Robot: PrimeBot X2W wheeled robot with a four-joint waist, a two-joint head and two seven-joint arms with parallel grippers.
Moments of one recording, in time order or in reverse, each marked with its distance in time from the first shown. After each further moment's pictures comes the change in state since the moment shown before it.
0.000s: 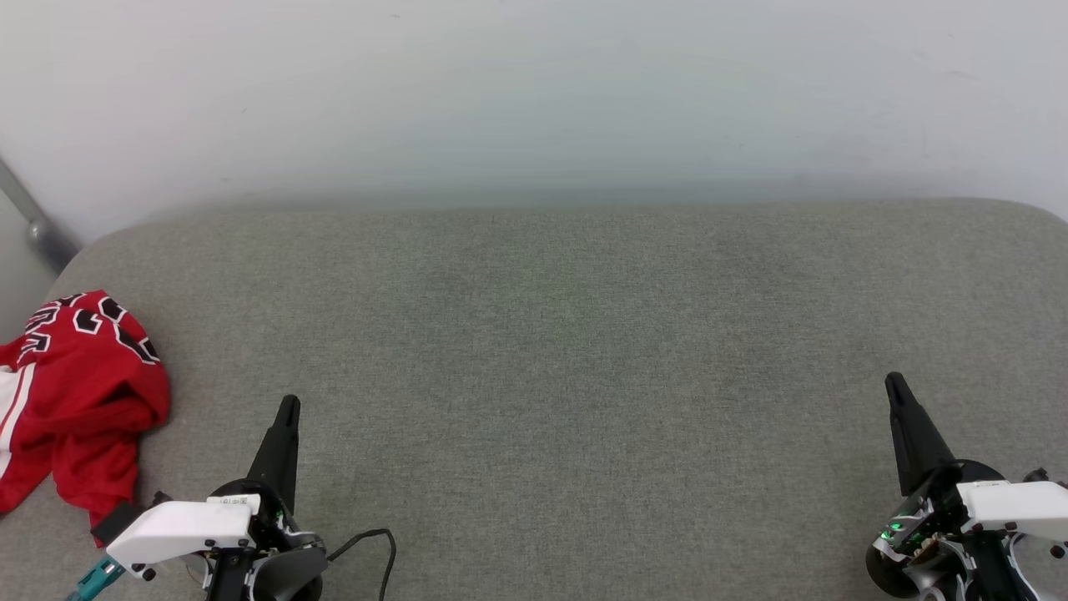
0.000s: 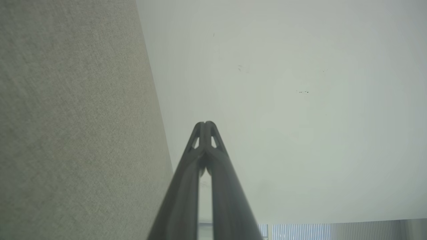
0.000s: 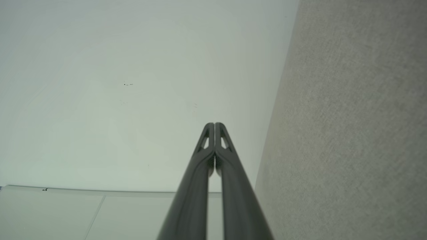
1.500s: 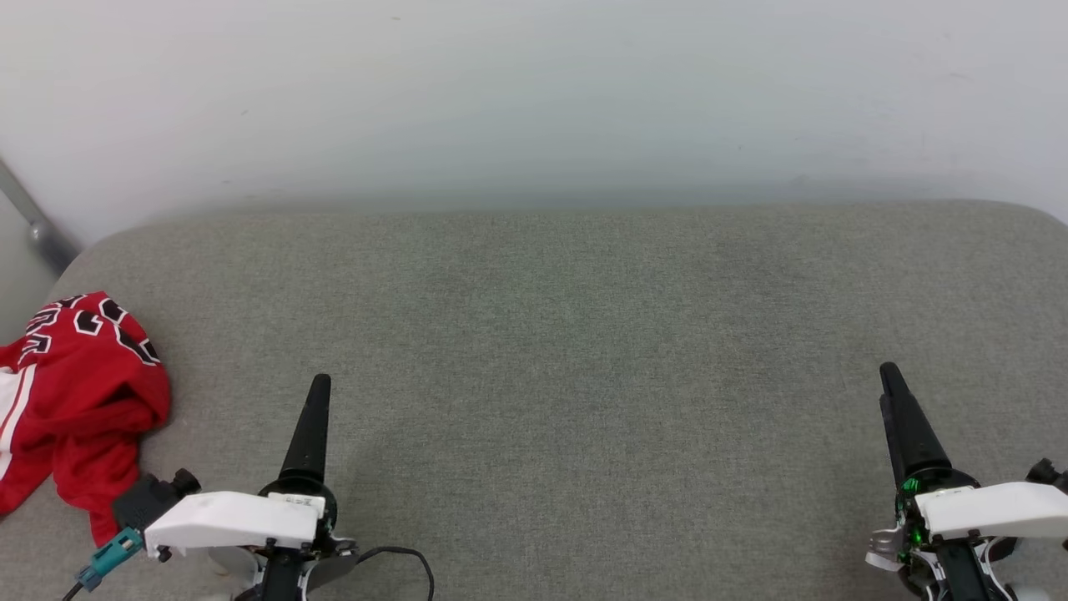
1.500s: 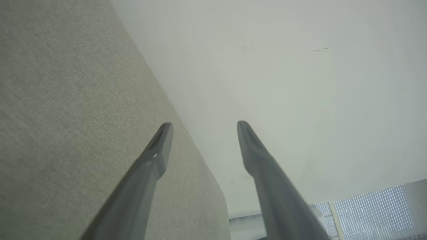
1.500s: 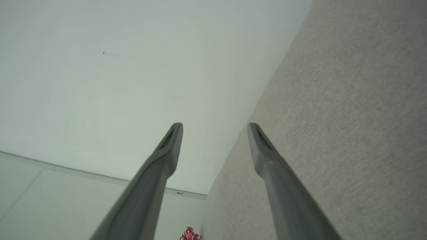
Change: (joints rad) left arm 0.019 -0.002 -0.090 -0.055 0.312 0.003 -0.105; right arm 0.029 -0.024 0.067 -0.040 -0.274 0.000 -0.106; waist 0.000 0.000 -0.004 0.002
